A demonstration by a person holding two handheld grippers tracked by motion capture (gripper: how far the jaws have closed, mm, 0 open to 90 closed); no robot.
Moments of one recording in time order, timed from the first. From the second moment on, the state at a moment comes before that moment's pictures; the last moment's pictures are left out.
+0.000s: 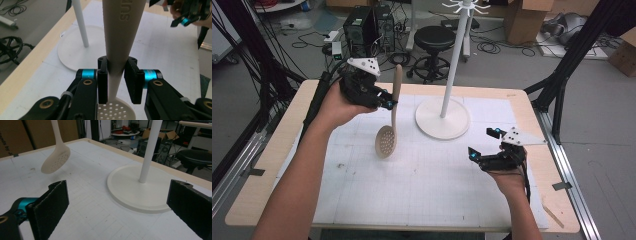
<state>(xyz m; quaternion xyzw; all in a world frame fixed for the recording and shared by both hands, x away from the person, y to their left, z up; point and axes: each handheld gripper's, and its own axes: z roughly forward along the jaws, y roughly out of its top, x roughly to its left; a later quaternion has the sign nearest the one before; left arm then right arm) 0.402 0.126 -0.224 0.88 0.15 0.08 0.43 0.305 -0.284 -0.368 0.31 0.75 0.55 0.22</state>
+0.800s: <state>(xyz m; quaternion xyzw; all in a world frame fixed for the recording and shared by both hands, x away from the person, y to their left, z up) 0.449 0.076 -0.161 0.88 0.12 0.10 0.44 0.306 -0.282 -0.371 0.31 0.75 0.55 0.21</state>
